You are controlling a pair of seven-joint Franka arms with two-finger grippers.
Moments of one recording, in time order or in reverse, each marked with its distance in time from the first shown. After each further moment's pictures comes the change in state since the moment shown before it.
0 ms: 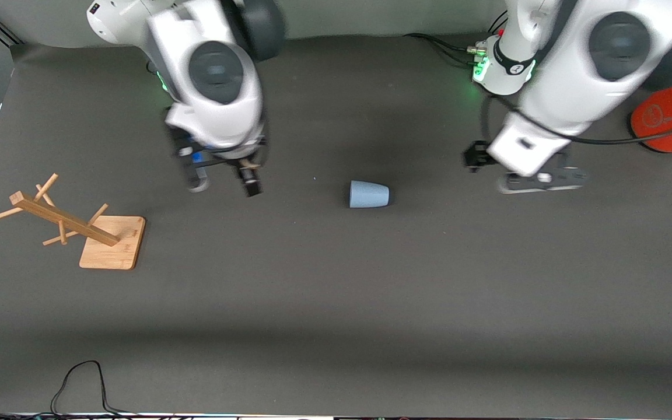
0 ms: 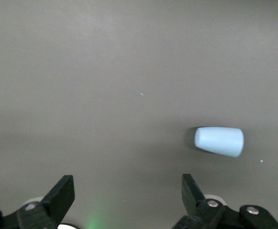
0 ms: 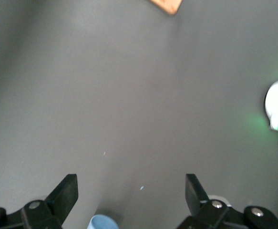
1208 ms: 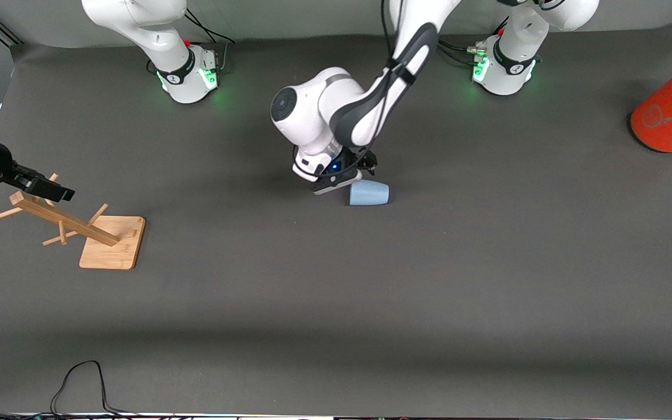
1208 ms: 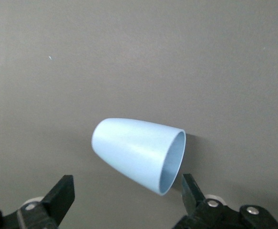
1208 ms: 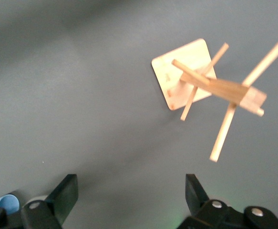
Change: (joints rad) left arm -0.502 0.623 0.001 0.244 0.258 0.137 -0.658; right arm -0.857 -0.280 0.361 -0.275 -0.001 0.161 -1.210
